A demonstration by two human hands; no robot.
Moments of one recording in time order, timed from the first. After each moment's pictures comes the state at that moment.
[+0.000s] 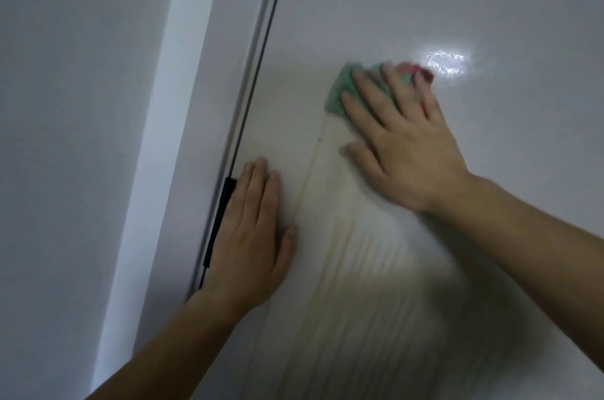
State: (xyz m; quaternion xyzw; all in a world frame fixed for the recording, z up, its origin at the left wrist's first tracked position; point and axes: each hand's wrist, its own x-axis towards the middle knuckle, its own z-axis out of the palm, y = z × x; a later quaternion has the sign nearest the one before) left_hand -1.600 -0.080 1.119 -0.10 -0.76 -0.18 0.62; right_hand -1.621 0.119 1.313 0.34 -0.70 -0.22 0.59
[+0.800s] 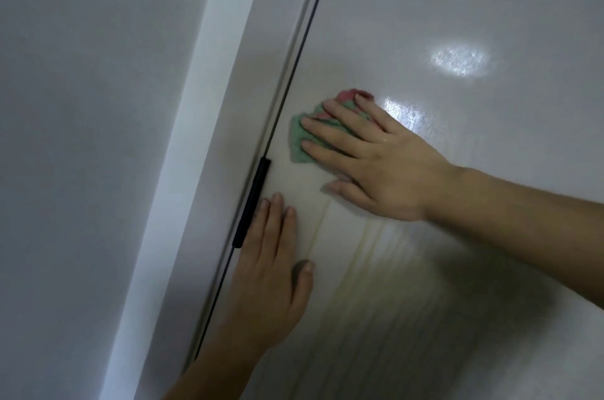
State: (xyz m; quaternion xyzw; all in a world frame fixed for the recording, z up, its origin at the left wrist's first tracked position) left_hand -1.591 -0.073 1.041 -0.07 -0.78 -0.22 0.58; right_hand -1.616 0.069 1.282 0.48 -0.64 -0.38 0.47
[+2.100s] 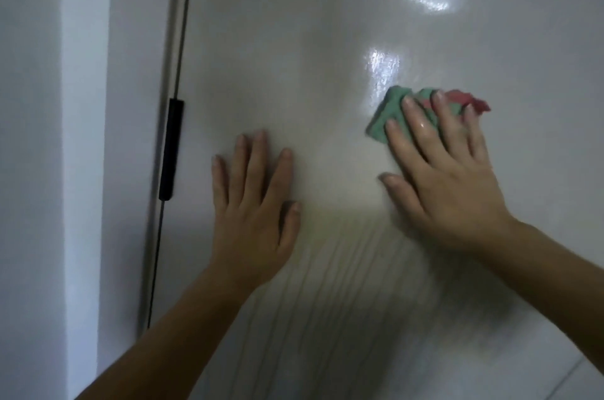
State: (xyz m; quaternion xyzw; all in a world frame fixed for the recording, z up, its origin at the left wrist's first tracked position) left_hand -1.596 -0.014 1.070 -0.11 -0.77 -0.17 0.61; right_hand -1.606 0.238 1.201 0.28 -0.76 -0.21 0.55
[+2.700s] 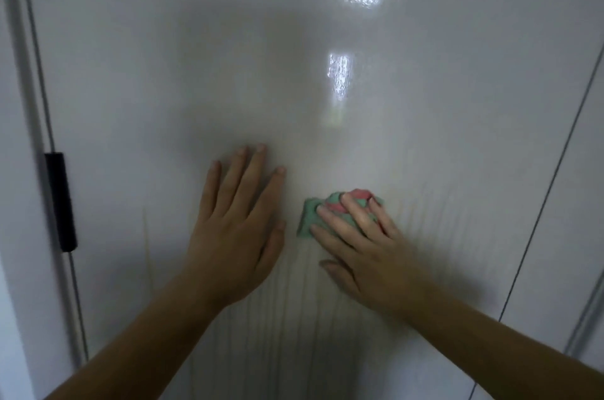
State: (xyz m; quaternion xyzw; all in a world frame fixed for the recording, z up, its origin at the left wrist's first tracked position) left_hand -1.578 0.062 1.123 -0.23 -0.80 -0.04 0.56; right_hand -1.596 0.321 1.105 0.32 -0.78 -0.20 0.50
